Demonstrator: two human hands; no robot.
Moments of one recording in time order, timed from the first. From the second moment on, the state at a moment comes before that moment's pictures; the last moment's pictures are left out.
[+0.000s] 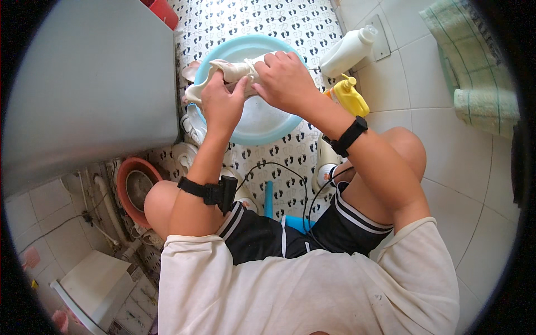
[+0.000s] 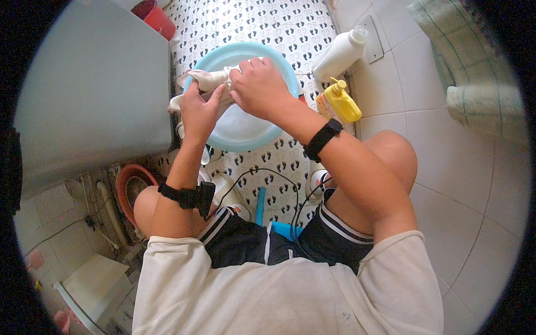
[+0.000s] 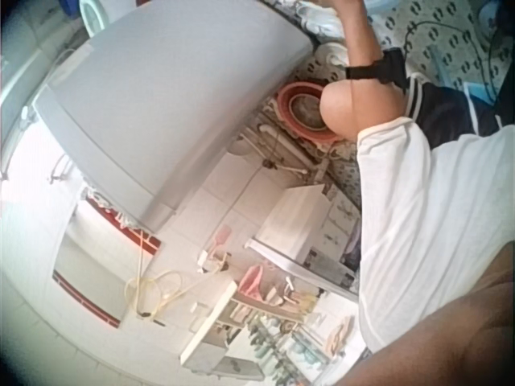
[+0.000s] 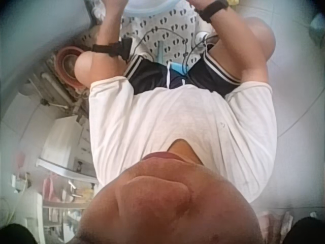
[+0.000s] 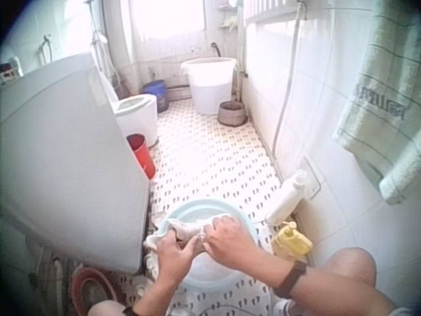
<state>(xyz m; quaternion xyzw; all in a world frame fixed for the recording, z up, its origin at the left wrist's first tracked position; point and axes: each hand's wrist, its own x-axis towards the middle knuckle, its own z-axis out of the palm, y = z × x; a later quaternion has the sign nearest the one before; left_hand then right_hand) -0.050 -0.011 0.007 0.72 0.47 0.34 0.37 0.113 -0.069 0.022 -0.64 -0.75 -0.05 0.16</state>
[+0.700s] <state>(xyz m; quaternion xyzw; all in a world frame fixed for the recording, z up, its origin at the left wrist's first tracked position) -0.069 0.012 0.006 0.71 0.55 0.32 0.30 0.102 -0.067 0.052 -0.63 -0.76 0.11 0.12</state>
